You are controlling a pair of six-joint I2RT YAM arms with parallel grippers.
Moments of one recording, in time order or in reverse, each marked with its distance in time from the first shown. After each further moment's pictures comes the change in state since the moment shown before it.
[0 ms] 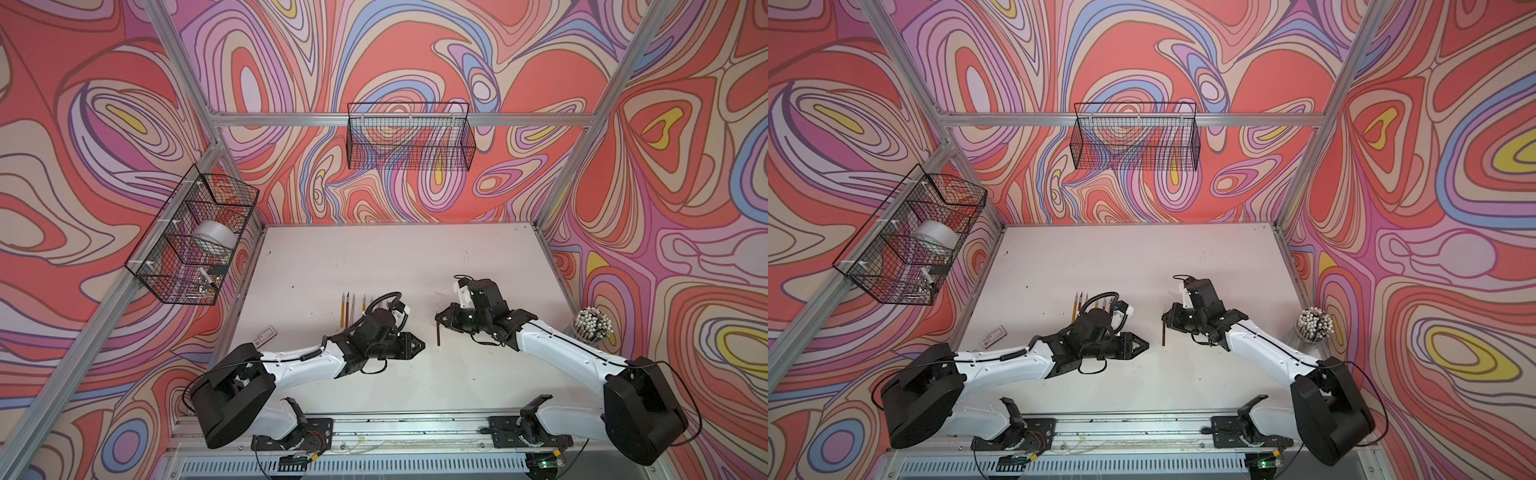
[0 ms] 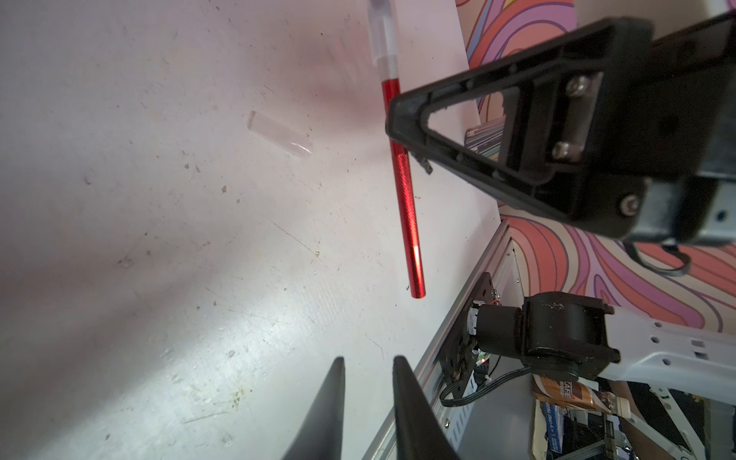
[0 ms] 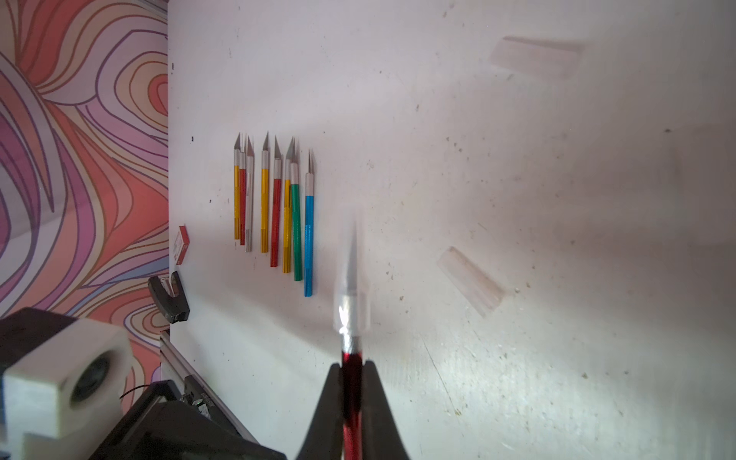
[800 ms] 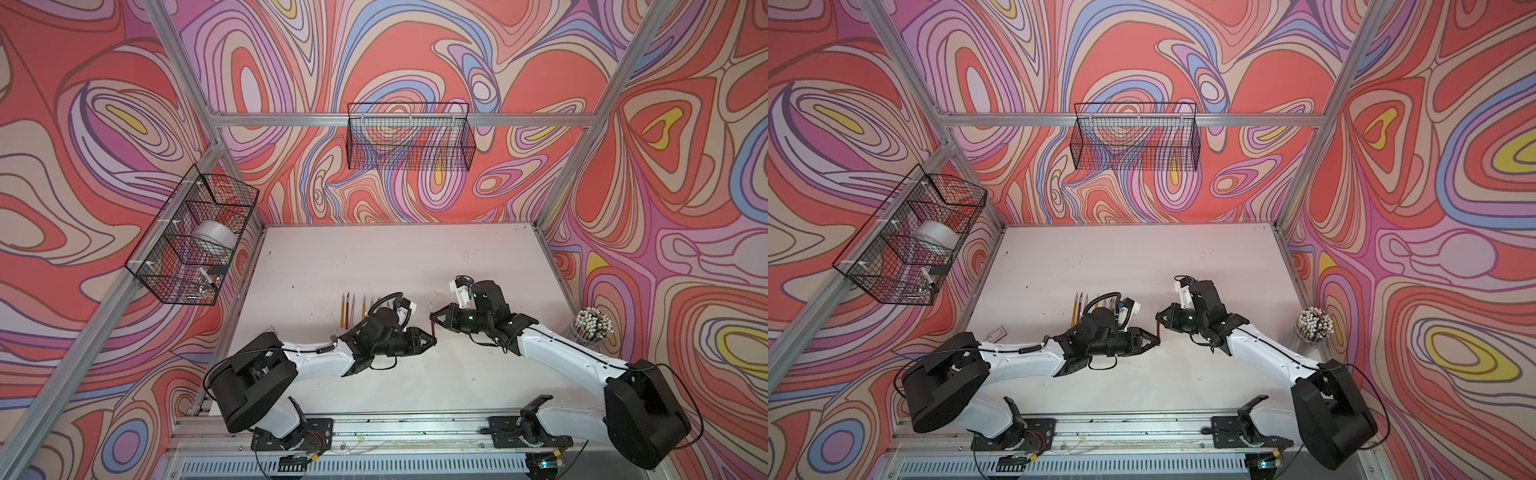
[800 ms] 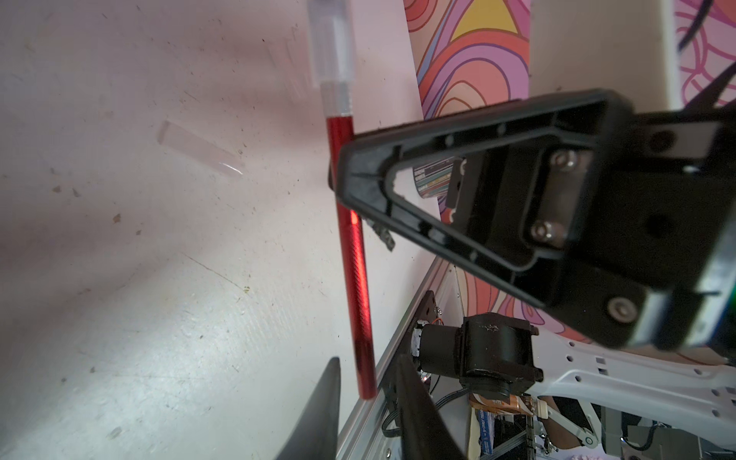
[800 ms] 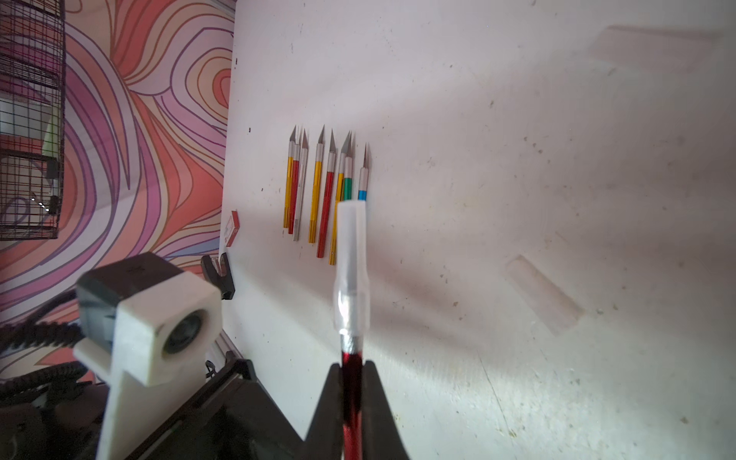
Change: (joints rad) left arm -0.006 0.123 0.002 0.269 0.058 -0.180; right arm 0.000 -0.019 -0.048 0.130 -0.110 0.020
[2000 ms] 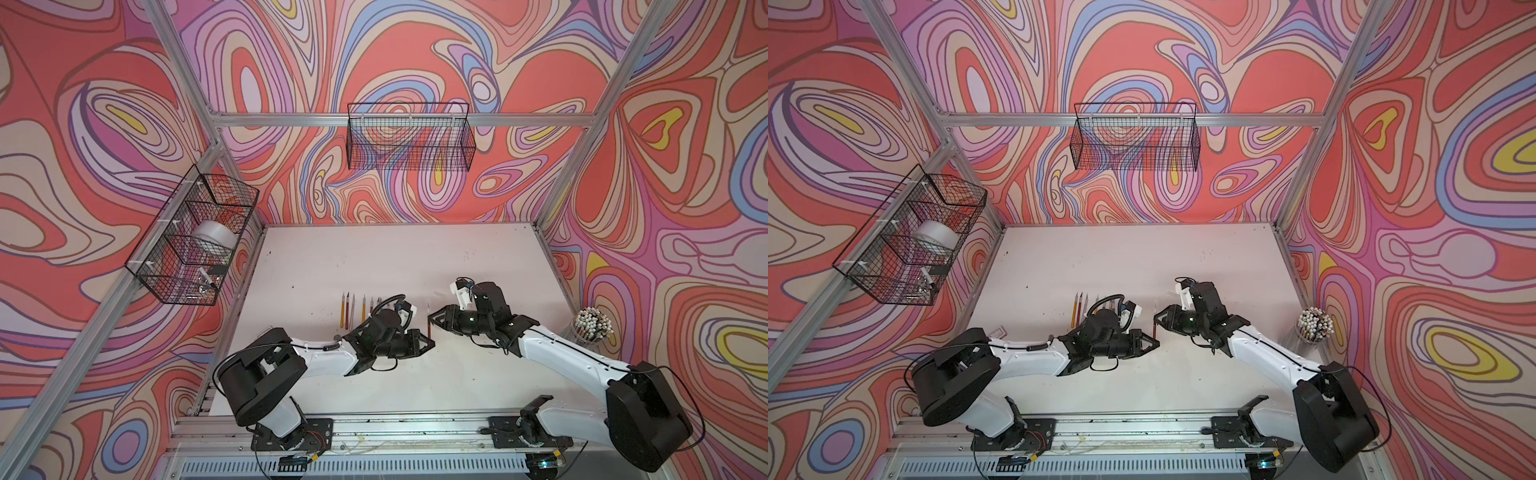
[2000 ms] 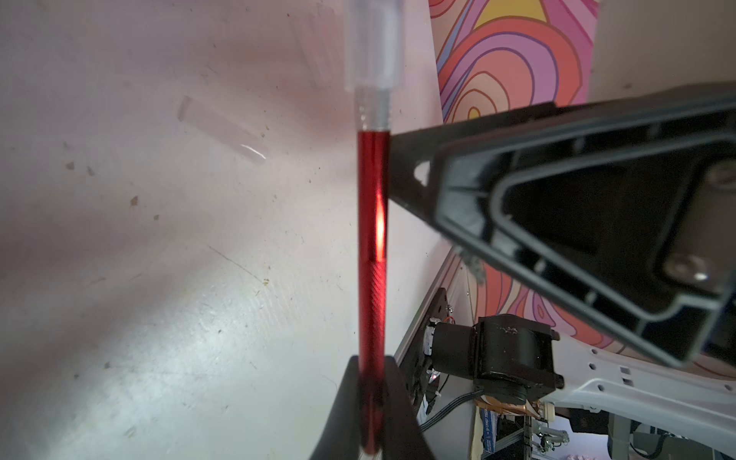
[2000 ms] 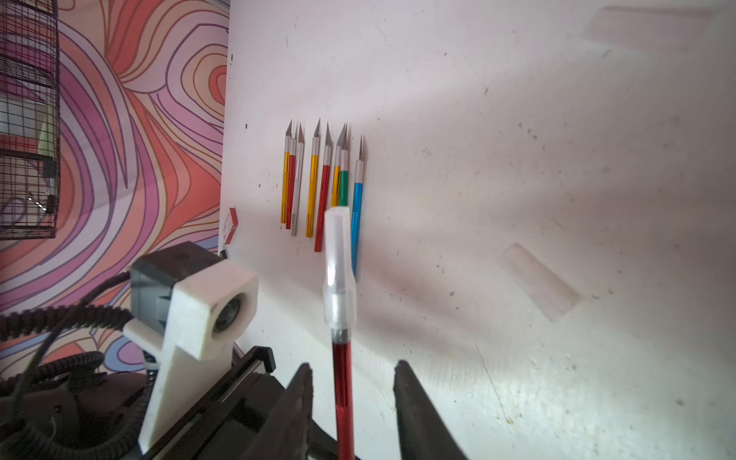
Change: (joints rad) left arm -0.001 0.036 0.000 -0.022 0.005 0.018; right arm 0.000 -0.015 -0.005 -0.038 0.020 0.000
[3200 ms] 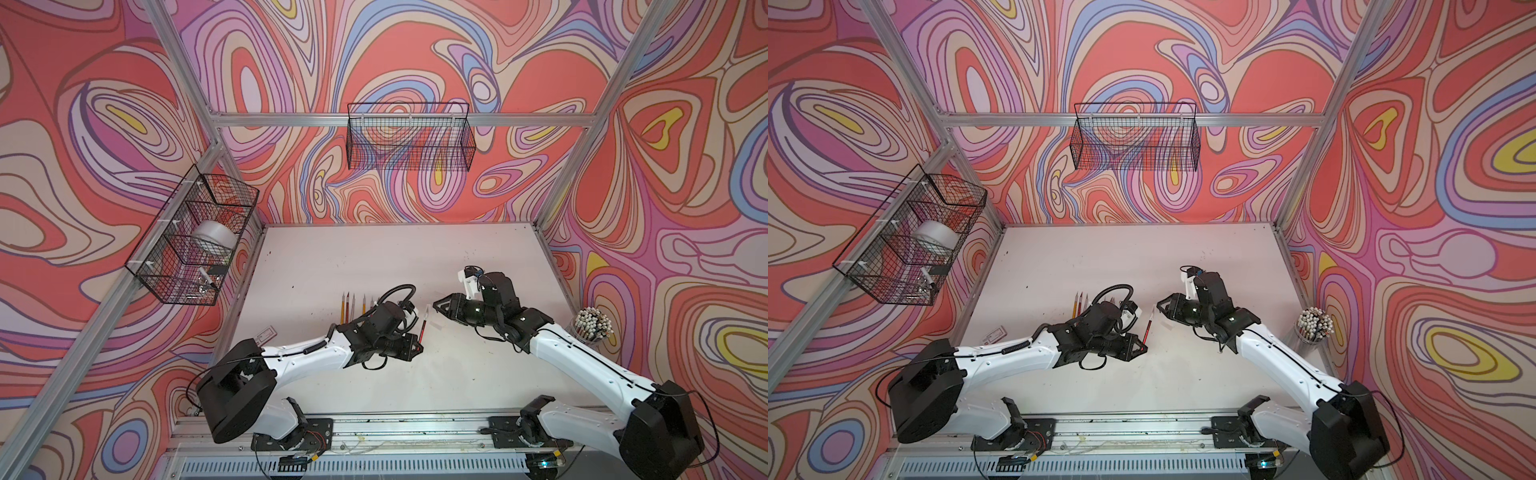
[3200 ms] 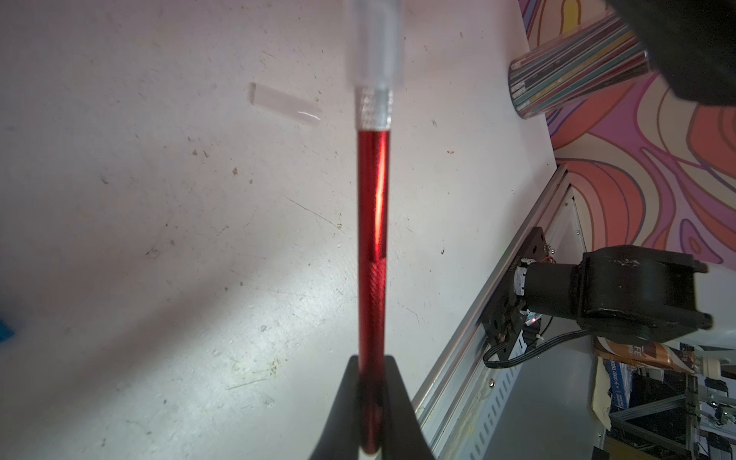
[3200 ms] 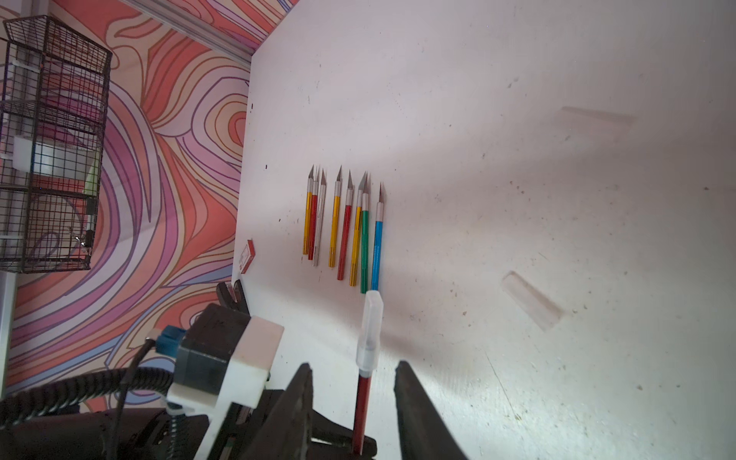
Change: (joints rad) left arm 0.000 -0.129 0.155 -0.568 -0.066 0.377; right arm 0.000 -0.082 0.119 -0.132 0.081 0.037
